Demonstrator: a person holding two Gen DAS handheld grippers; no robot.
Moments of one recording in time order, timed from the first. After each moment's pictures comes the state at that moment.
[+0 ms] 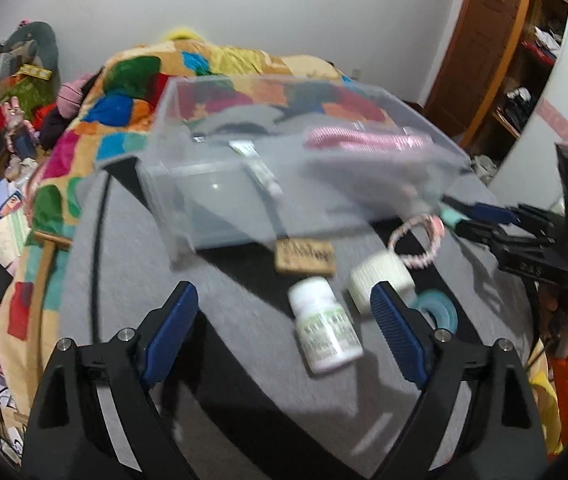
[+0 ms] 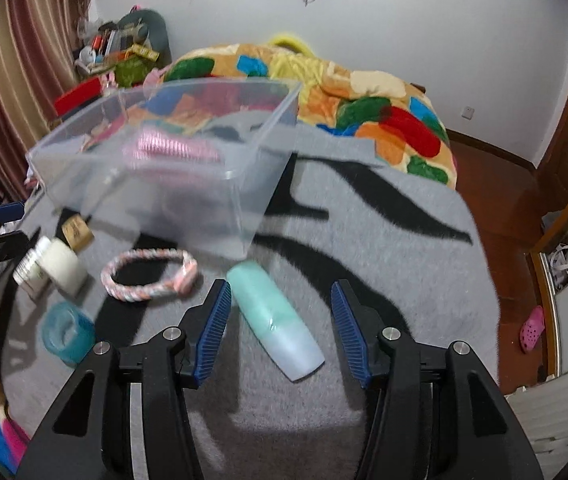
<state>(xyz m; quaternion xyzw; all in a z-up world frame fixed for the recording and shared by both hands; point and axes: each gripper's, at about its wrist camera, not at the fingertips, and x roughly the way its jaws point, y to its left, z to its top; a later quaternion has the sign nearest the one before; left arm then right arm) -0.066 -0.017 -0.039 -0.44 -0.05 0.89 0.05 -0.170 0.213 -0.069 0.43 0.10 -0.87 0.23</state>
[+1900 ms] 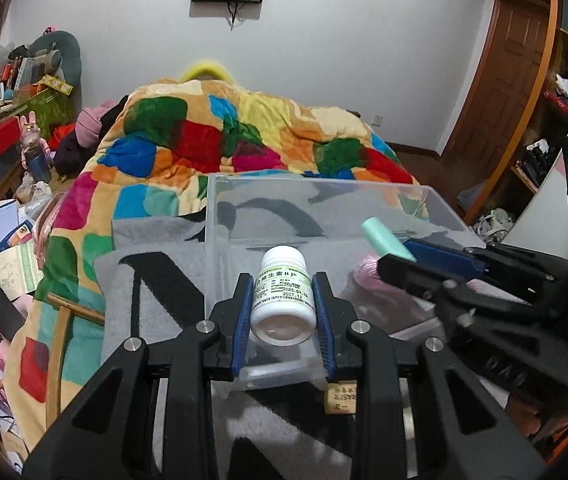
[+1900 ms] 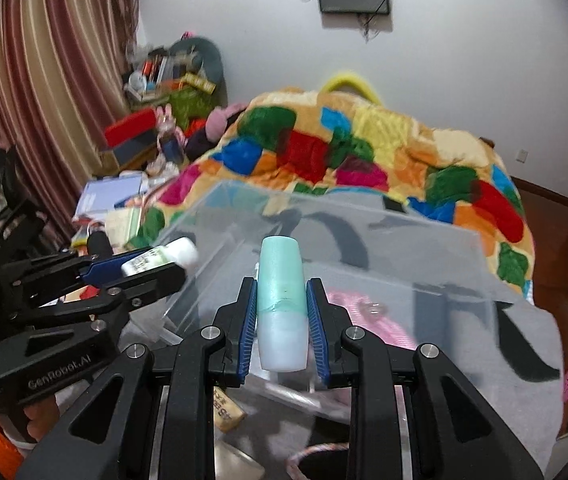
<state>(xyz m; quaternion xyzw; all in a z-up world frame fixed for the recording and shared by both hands) -0.135 -0.062 0.001 -0.38 -0.08 0.92 0.01 -0.202 0.057 -0.009 0.38 0.07 -0.87 0.31</state>
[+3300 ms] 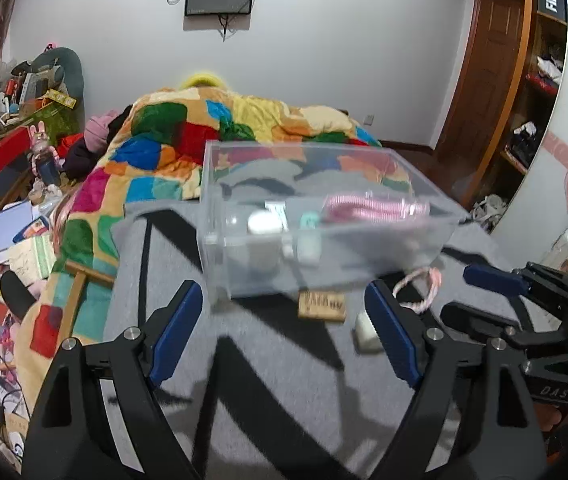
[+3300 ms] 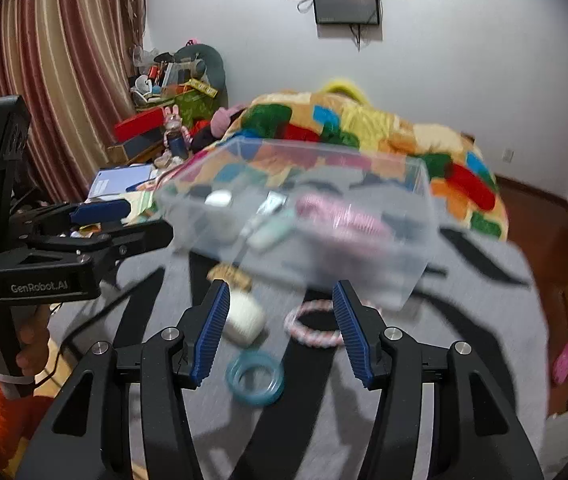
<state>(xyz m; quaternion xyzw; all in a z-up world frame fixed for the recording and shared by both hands) -0.047 -0.033 0.000 -0.36 -0.05 0.93 0.01 -0.094 0.134 -0.022 0.36 0.06 -0.88 0.31</state>
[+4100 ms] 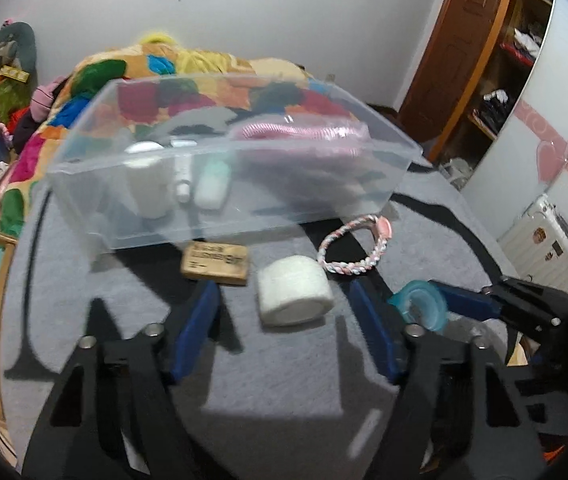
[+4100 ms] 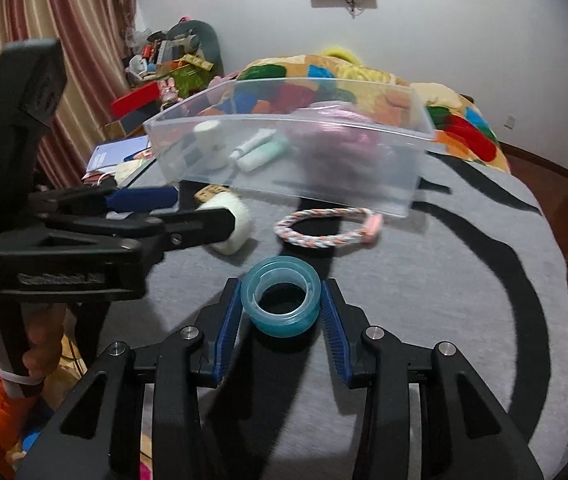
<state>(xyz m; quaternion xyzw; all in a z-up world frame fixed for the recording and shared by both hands) -0.072 0.030 -0.045 -0.43 -0.07 0.89 0.09 -0.079 0.168 -0.060 0.40 0.05 -0.87 0.30</state>
